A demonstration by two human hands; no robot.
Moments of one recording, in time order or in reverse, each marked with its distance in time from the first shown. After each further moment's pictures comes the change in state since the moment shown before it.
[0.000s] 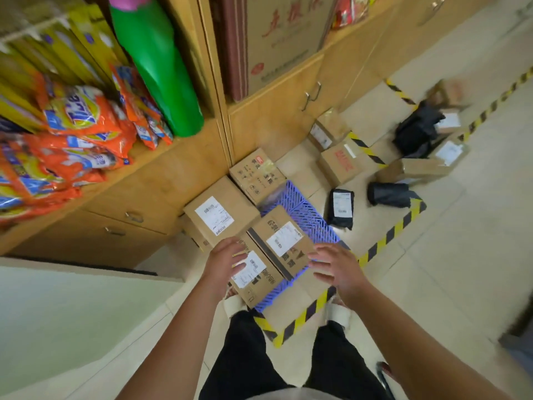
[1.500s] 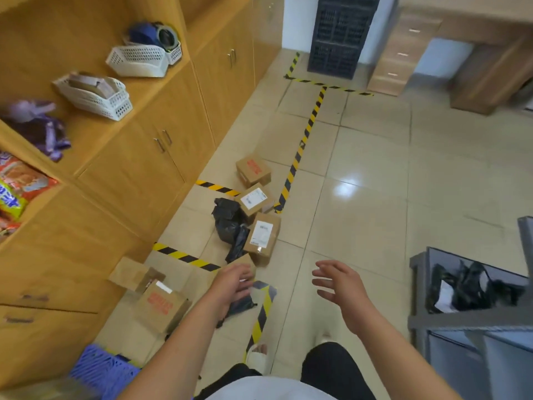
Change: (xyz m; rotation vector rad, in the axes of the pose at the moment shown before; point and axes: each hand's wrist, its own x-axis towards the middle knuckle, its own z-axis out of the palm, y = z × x) left_hand 0.024 0.045 0.993 0.553 -0.318 0.038; right_hand 0.130 -0.208 -0.877 0.502 0.395 -0.183
